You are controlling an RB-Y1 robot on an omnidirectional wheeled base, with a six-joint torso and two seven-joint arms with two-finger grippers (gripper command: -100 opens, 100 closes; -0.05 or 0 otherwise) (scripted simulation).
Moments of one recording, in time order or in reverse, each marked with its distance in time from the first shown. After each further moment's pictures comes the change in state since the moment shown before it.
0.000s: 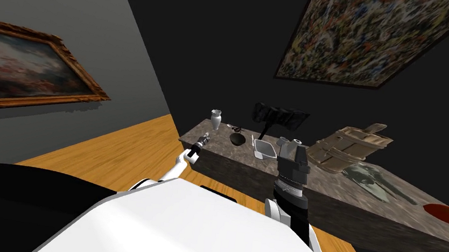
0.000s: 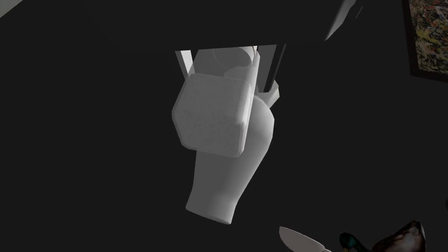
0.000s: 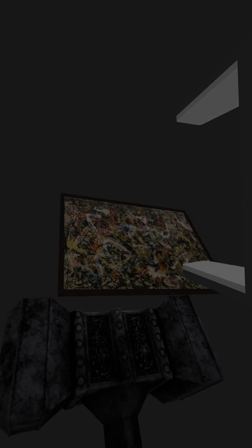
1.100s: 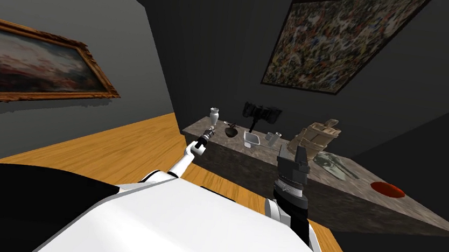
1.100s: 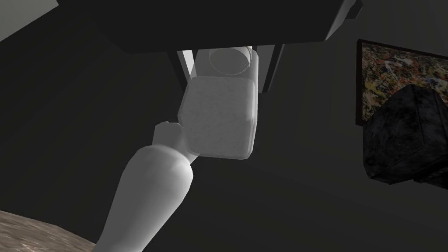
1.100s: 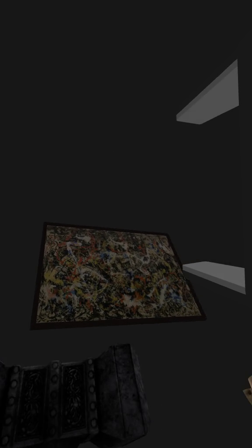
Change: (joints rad) left arm -0.125 -0.028 -0.032 -0.093 0.032 0.156 -0.021; right arm 0.000 0.000 0.000 0.000 0.000 0.000 0.000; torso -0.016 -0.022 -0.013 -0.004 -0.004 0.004
